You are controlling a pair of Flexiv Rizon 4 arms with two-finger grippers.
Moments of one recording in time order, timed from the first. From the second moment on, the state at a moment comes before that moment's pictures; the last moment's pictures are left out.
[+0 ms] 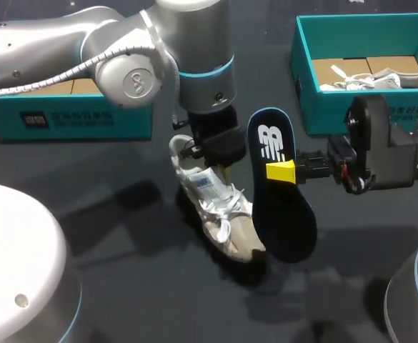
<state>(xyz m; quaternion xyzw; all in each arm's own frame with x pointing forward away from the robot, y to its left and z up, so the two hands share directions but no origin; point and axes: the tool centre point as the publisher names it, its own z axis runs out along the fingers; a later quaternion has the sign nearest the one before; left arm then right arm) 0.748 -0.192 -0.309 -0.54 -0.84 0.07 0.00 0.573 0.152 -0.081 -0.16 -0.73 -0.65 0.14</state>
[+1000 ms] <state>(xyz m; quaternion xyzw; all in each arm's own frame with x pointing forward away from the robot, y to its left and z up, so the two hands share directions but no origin) 0.711 -0.212 -0.348 -0.70 -0.71 0.07 0.00 0.573 0.152 -0.081 -0.16 -0.73 -0.65 0.14</state>
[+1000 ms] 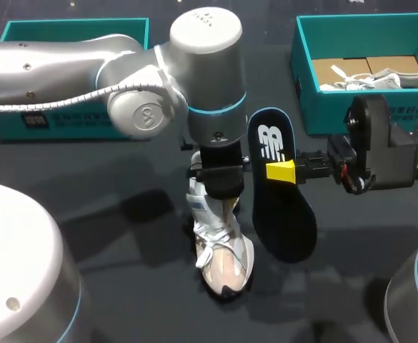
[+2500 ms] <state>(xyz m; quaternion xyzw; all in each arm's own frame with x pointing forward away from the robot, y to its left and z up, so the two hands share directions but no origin) 0.763 -0.253 -0.285 -0.71 -0.67 0.21 -0.11 0.573 0.152 -0.081 -0.16 -0.73 -0.65 0.14</state>
